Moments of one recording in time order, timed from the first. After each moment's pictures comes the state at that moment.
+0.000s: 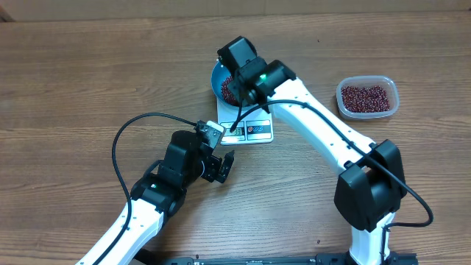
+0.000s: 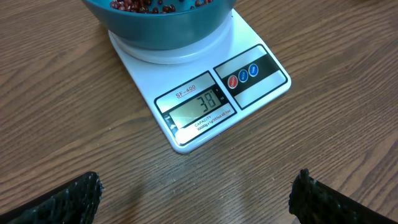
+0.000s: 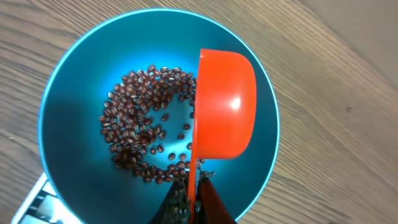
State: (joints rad) left arm -0.46 1.15 0.56 -0.13 0.06 0.01; right arm 0.61 2.02 1.80 -0.82 0.28 -0.09
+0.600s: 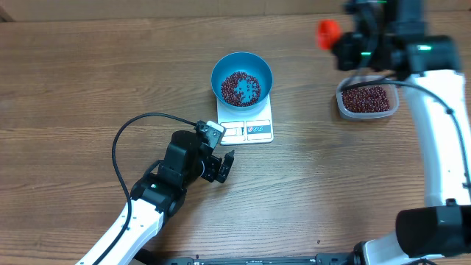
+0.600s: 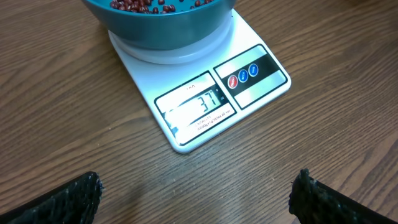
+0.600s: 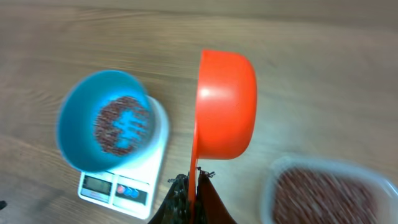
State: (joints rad) left arm -0.46 1.15 0.56 -0.13 0.06 0.01; right arm -0.02 1.70 1.81 -1.03 -0.32 -0.06
